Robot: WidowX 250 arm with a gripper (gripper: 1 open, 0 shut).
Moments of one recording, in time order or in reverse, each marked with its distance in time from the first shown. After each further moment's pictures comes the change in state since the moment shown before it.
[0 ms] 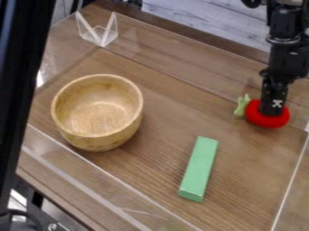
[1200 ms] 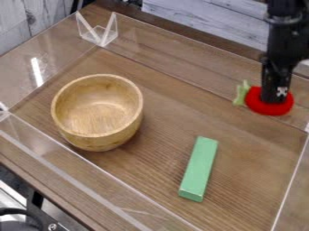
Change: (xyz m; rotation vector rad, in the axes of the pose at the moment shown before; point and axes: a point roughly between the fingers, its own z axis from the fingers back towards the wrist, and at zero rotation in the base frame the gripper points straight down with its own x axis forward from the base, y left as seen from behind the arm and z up) arm 0.013 -0.023 0.017 0.079 -0.058 0.018
